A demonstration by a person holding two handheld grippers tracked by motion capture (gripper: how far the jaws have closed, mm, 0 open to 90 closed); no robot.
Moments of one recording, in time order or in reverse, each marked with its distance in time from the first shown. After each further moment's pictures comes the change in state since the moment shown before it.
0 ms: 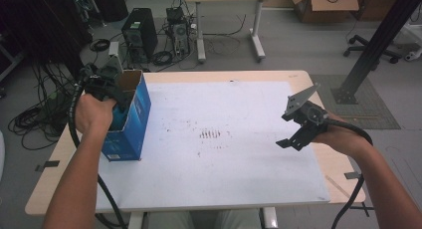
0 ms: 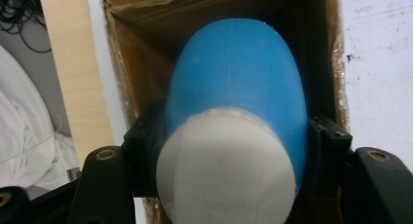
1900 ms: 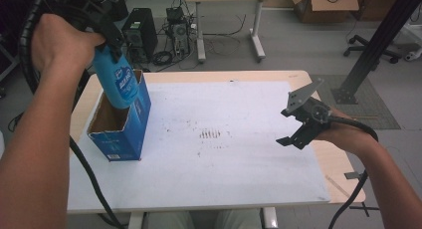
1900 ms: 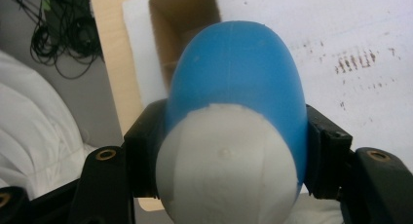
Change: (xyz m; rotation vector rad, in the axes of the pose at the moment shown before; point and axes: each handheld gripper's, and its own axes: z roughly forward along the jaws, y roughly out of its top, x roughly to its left) left arm -0.021 0.016 -0.203 -0.077 0.011 0.041; right arm 0.010 0.016 -0.022 -0.015 -0.016 -0.066
